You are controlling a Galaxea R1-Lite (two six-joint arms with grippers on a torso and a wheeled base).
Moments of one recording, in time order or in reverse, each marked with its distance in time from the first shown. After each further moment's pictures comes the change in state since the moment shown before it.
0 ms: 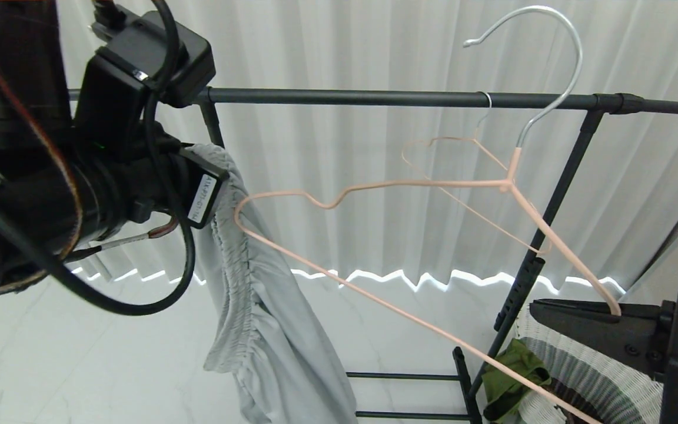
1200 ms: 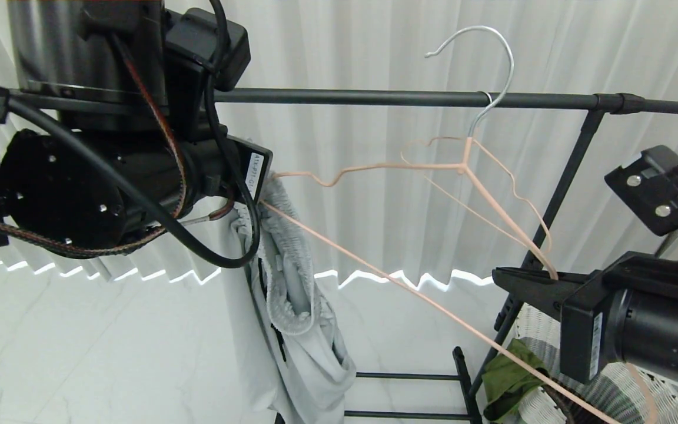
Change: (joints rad) left arm -0.026 0.122 -0.111 0.003 0.045 -0.180; right arm -0.042 0.129 -0.003 -0.158 -0.106 -0.001
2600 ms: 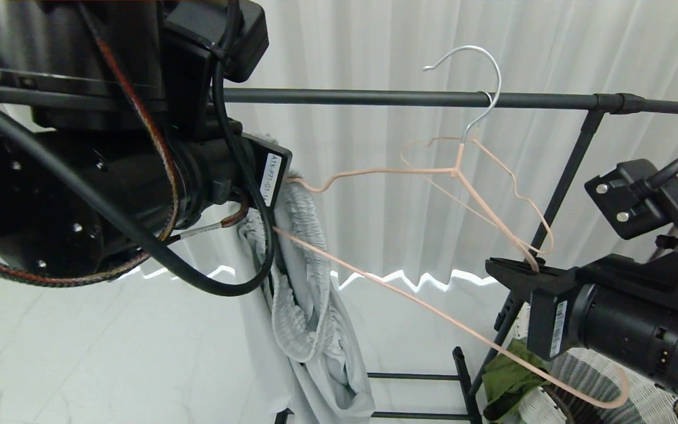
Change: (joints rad) left arm -0.114 -0.018 -0.011 0.019 0.034 -0.007; right arm -0.047 0.051 0.097 -0.223 -0.065 -0.001
